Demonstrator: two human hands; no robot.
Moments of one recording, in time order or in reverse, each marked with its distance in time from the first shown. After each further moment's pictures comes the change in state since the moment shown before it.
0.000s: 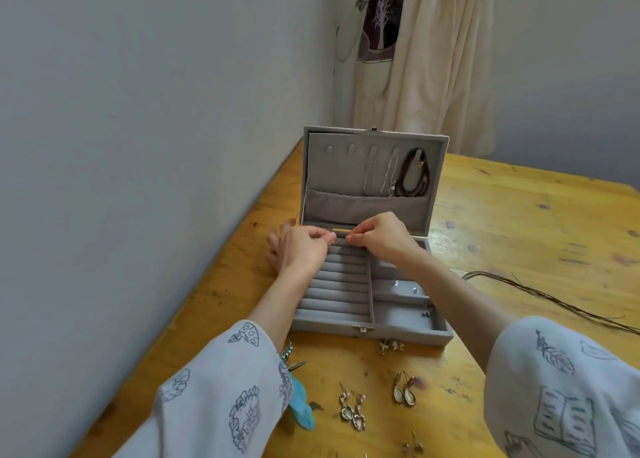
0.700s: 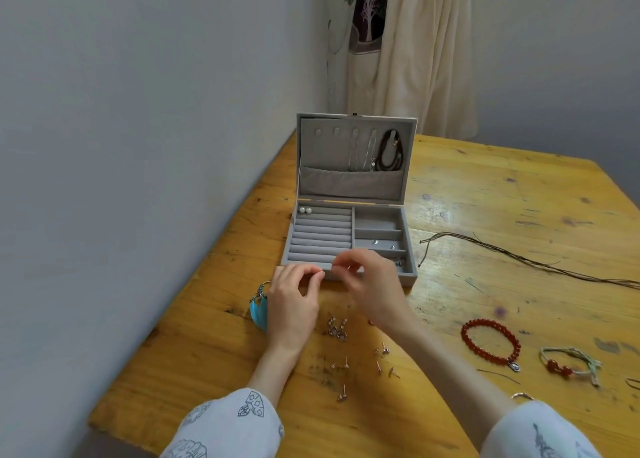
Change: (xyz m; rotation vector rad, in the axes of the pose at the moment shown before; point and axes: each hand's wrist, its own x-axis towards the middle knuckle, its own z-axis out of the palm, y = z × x) left_hand -0.142 -0.057 -0.010 -0.087 0.250 0.457; right_hand -0.150 0.019 0.029 0.037 0.172 -0.351
